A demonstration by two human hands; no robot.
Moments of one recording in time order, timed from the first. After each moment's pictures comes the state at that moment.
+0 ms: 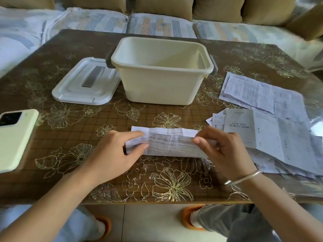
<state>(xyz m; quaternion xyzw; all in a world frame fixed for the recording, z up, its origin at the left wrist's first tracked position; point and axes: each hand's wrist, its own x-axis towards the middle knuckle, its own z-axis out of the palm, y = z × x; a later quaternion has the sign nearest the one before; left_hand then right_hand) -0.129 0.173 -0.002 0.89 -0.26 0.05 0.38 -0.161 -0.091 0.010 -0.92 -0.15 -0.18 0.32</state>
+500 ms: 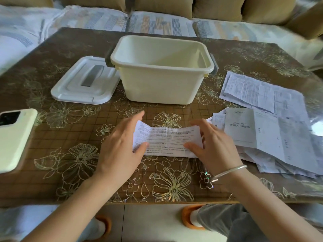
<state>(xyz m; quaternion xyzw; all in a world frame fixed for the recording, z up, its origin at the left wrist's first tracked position) -0.132 0.150 -0.015 0.93 -0.15 0.13 0.31 -0.151 -0.074 0.003 -0.98 -0.02 -0.10 0.19</state>
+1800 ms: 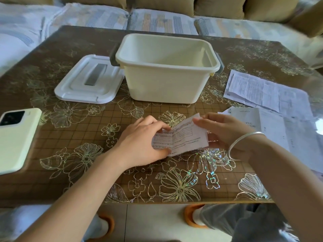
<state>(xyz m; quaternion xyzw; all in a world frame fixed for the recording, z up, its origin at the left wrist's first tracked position) -0.103 0.137 0.010 0.94 -0.25 -0.08 0.21 -0.127 -0.075 0.049 -0.74 0.15 0.17 0.63</state>
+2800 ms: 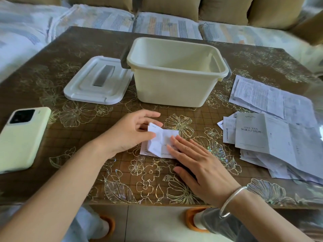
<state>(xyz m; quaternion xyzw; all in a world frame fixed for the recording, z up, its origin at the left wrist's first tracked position) -0.083 0.177 0.009 0.80 -0.13 -0.18 0.55 -0.171 -0.043 -0.022 -0.95 -0.26 -0.06 0.15</state>
